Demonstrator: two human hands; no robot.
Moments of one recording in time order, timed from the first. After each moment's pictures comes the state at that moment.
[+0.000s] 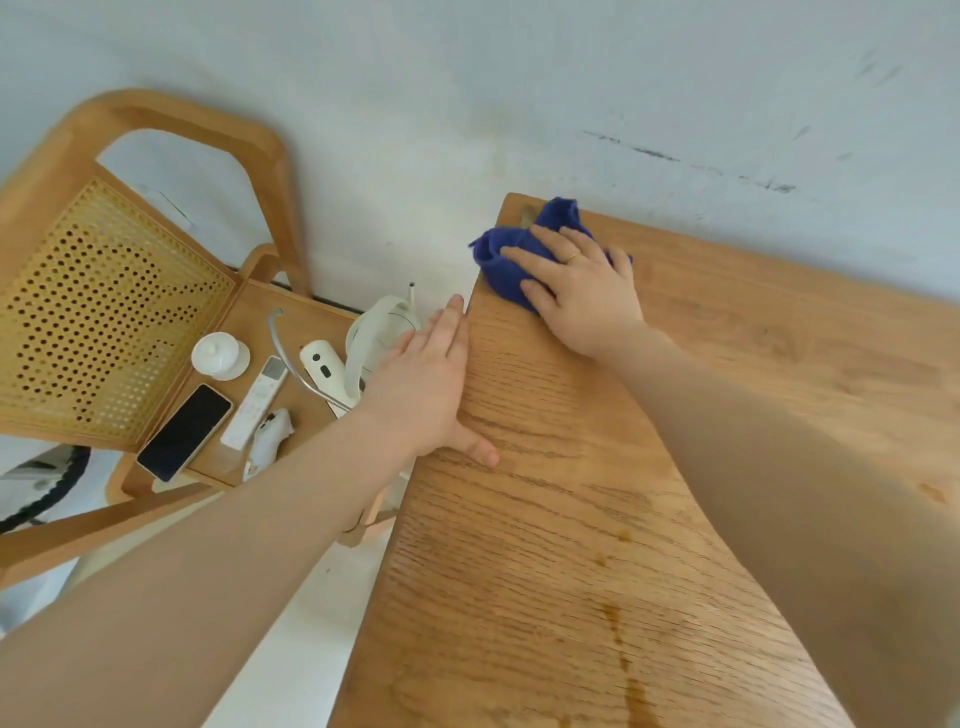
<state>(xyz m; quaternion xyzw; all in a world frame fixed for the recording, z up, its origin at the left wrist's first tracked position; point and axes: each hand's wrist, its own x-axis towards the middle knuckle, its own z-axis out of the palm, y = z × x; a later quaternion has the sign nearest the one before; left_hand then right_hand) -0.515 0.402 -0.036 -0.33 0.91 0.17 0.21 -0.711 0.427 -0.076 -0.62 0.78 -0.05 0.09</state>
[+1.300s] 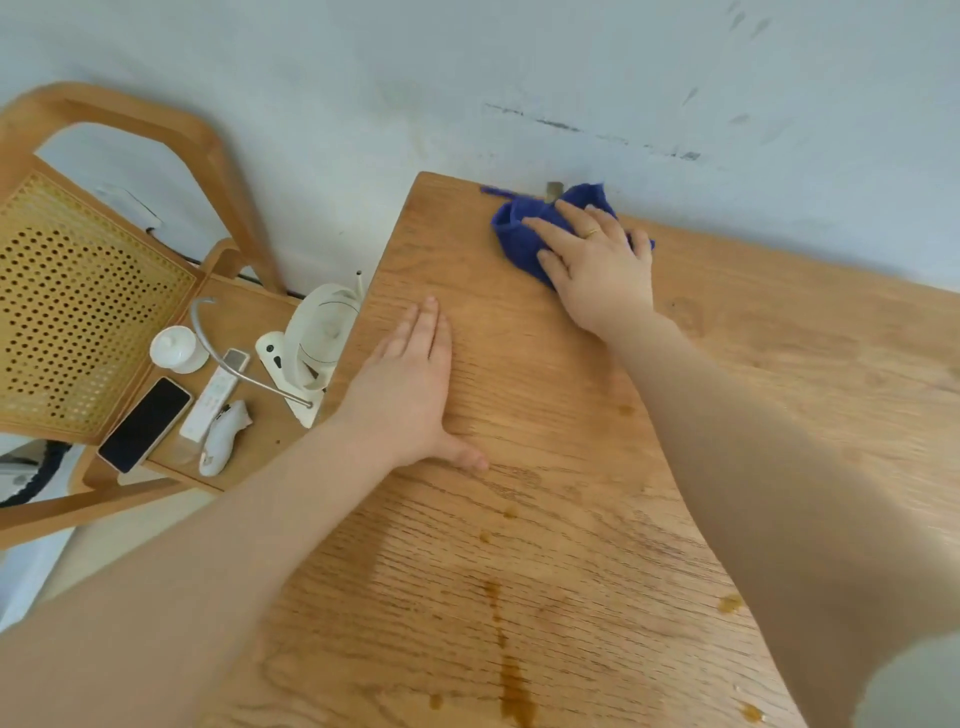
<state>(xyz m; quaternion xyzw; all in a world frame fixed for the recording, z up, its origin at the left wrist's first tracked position) -0.569 0.462 -0.037 -0.35 0.90 0.14 0.23 -0.788 0.481 -0.079 -0.56 0.82 -0.08 0.08</state>
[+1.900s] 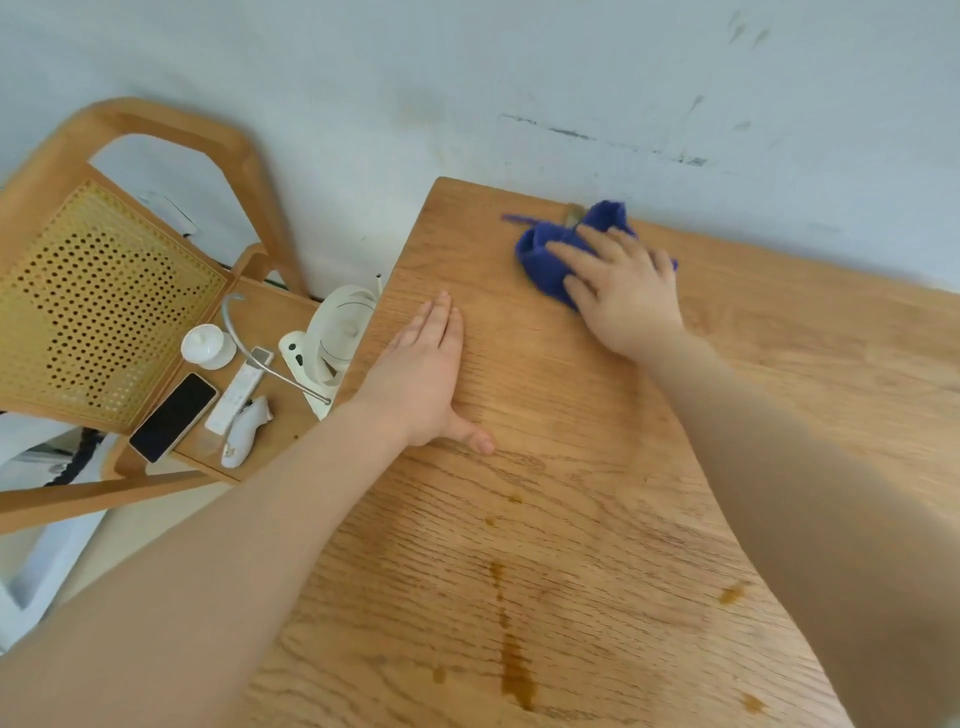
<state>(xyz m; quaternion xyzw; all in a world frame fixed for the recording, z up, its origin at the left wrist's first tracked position) -0.570 0.465 -0.037 -0.38 0.88 0.18 0.21 -0.789 0.507 -0.078 -0.58 0.81 -0.08 0.08</state>
